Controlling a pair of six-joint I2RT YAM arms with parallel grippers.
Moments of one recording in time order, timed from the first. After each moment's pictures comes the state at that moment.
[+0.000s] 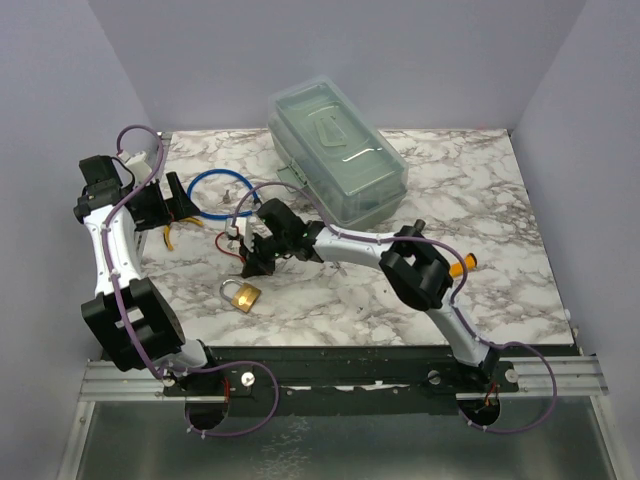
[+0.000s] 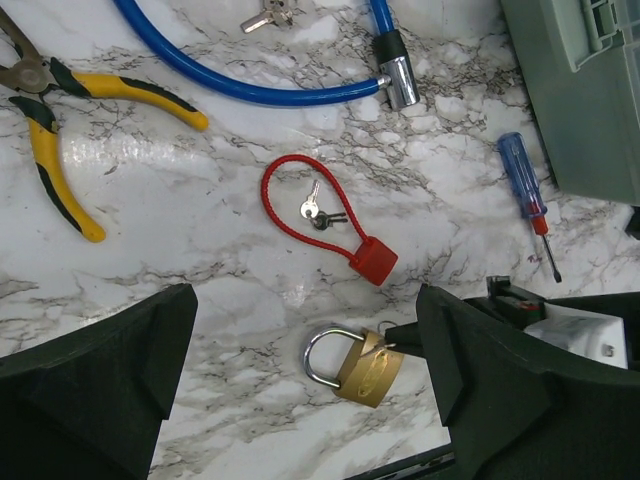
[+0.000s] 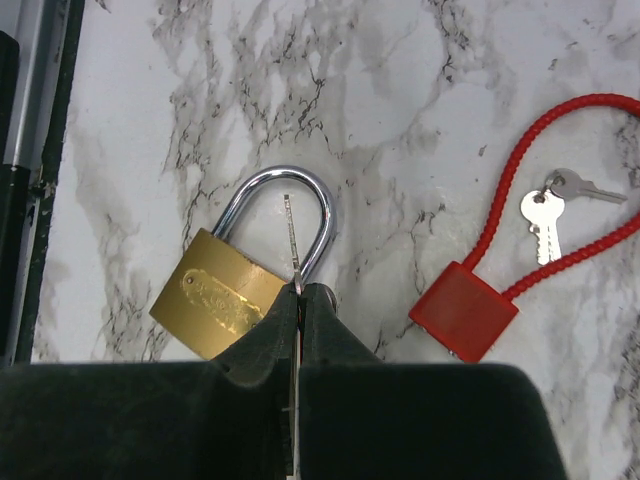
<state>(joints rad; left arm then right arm) 0.47 1.45 1.31 -0.83 0.63 0.12 0.98 2.28 1.72 -0.07 -0.63 -0.25</state>
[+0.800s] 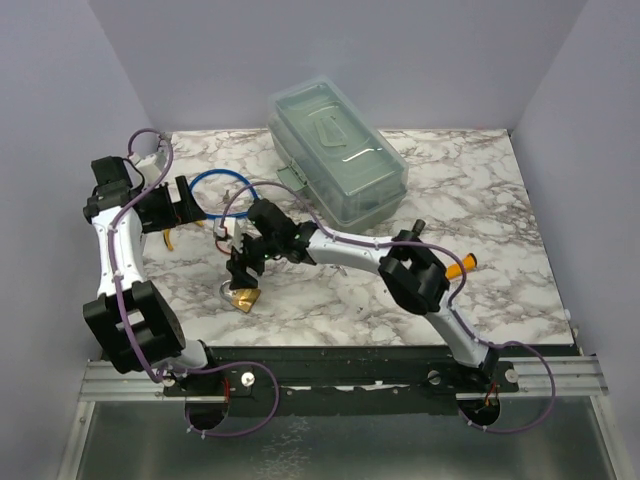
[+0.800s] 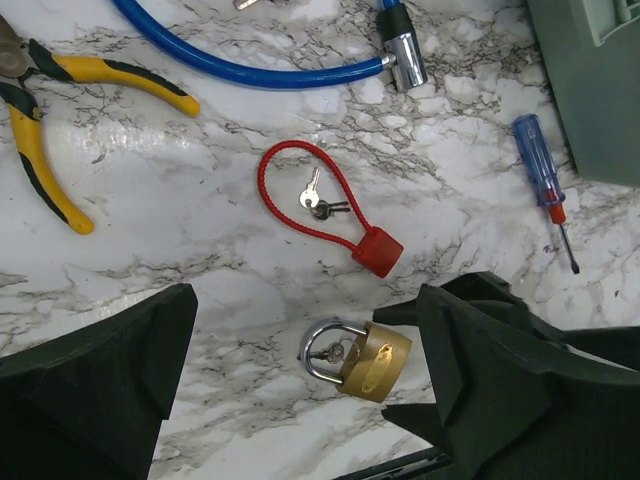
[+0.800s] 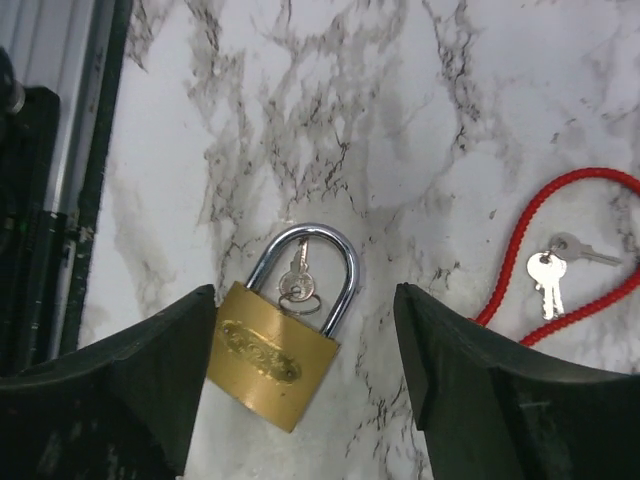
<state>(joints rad) 0.43 1.43 1.27 -0.82 0.59 0.12 1.04 2.34 1.83 -0.08 -0.60 -0.21</state>
